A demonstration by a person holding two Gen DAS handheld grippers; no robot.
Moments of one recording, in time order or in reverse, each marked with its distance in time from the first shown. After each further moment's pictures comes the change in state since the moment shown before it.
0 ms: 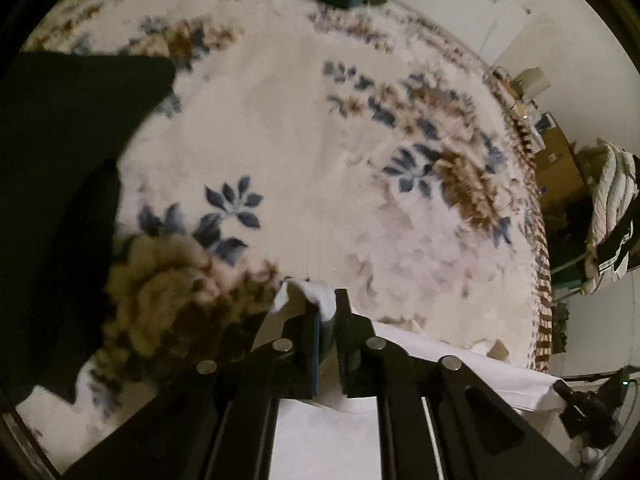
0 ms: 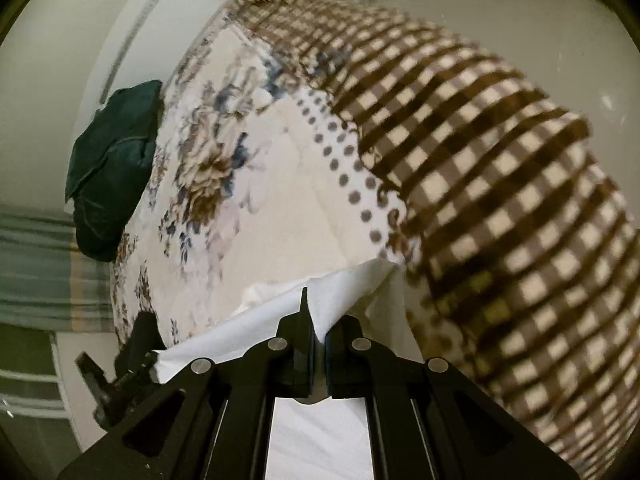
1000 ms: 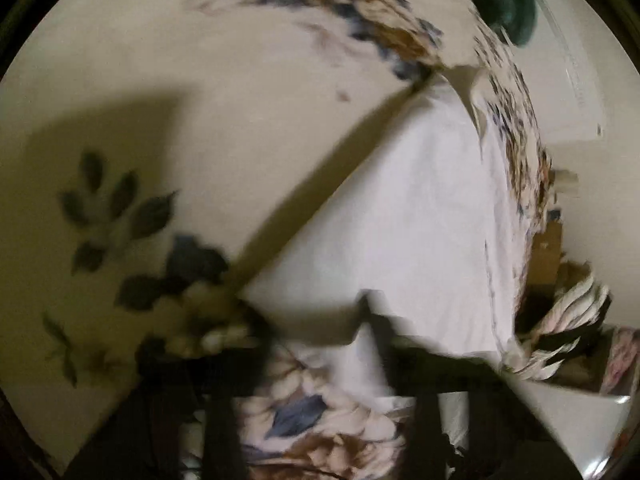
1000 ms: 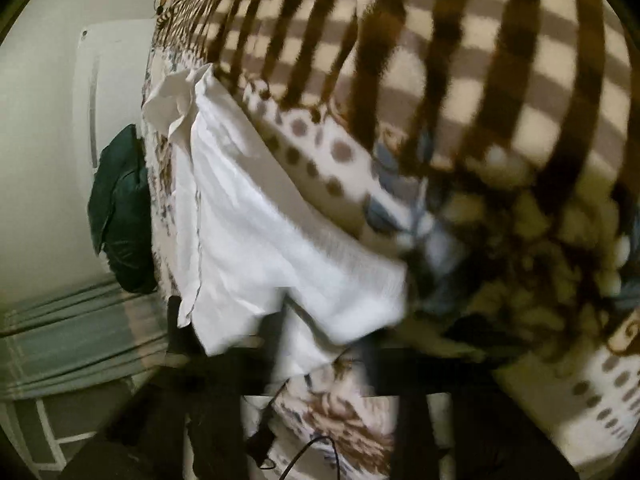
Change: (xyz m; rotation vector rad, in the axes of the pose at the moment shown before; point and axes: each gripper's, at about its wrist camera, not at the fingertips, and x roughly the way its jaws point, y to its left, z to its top) left arm -0.028 0.082 -0.238 -0.541 0.067 -0.141; right arm -0.008 -0.145 -0.198 0.347 0.047 0.157
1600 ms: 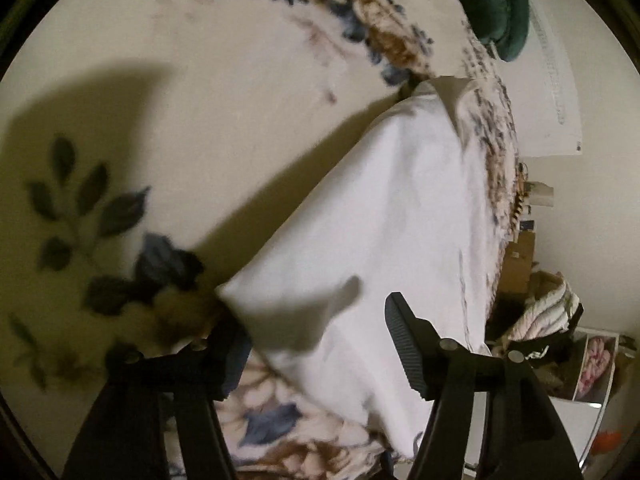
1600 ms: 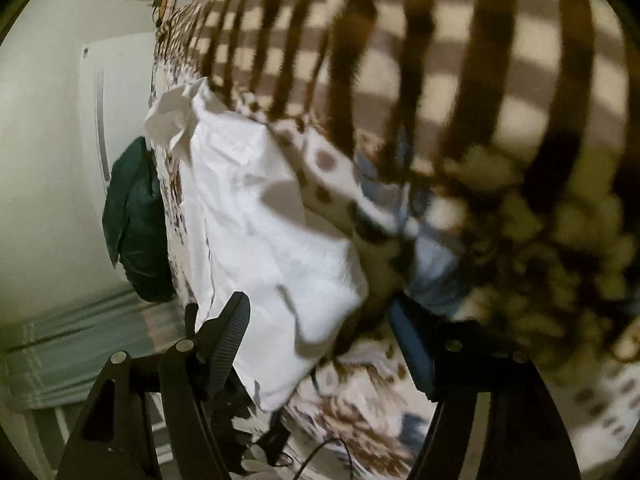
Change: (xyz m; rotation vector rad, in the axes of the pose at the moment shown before) left arm 0.014 0.011 0.008 -0.083 -0.005 -0.132; right arm 0.006 -0.017 0.008 0.080 0.003 0.103
